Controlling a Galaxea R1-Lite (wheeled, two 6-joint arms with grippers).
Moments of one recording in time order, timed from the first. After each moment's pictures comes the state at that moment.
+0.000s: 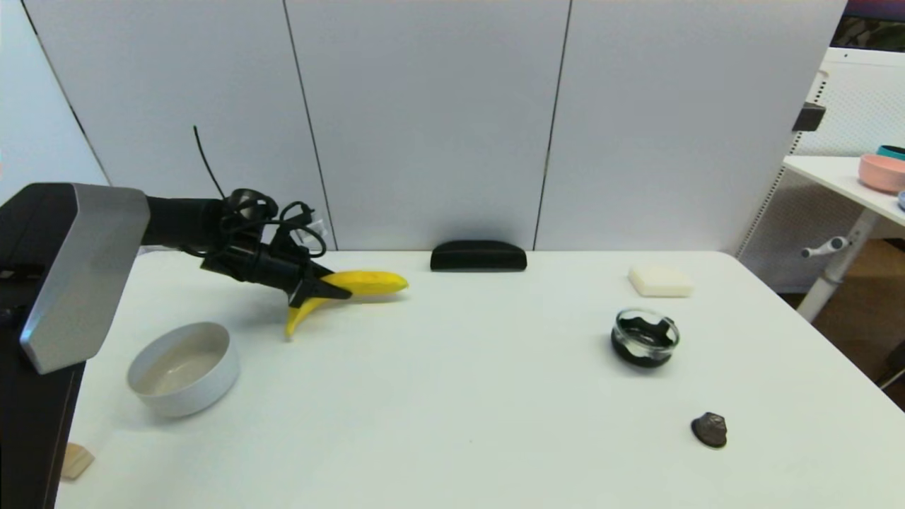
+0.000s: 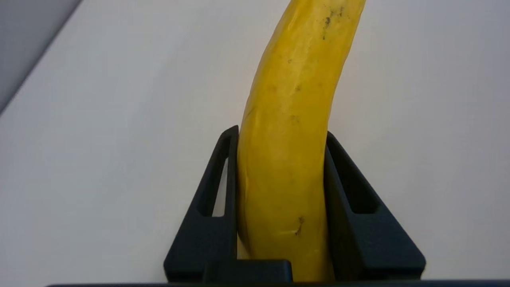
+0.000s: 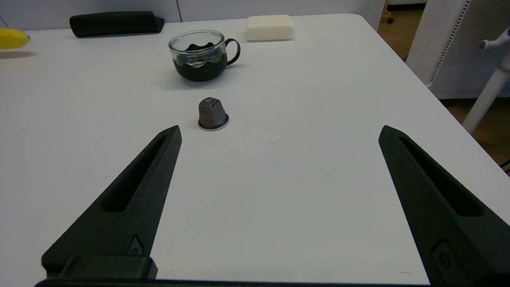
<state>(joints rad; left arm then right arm) -0.02 2.38 -1.89 0.54 -0.85 0.94 0.00 0.00 0.00 0.00 -0.01 0.04</state>
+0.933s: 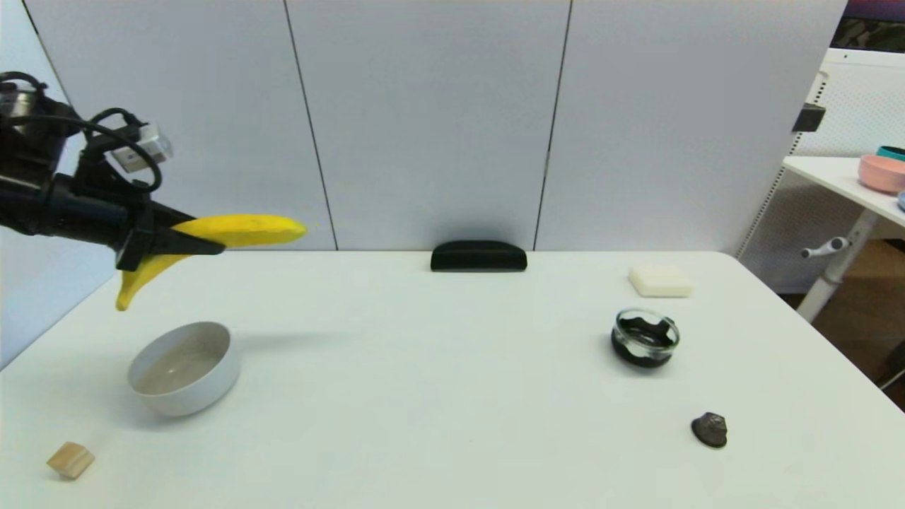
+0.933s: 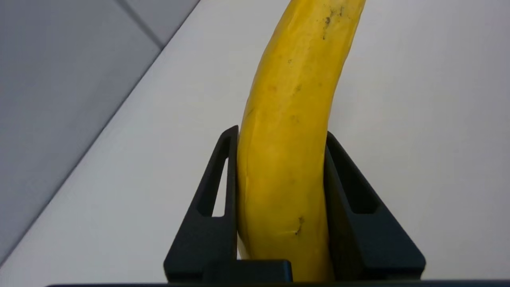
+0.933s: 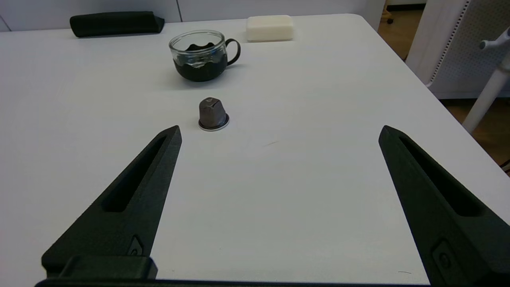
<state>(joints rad) 0.24 1.86 -1.73 0.83 -0.78 1.07 0.00 0.00 0.00 0.00 -0.01 0.04</state>
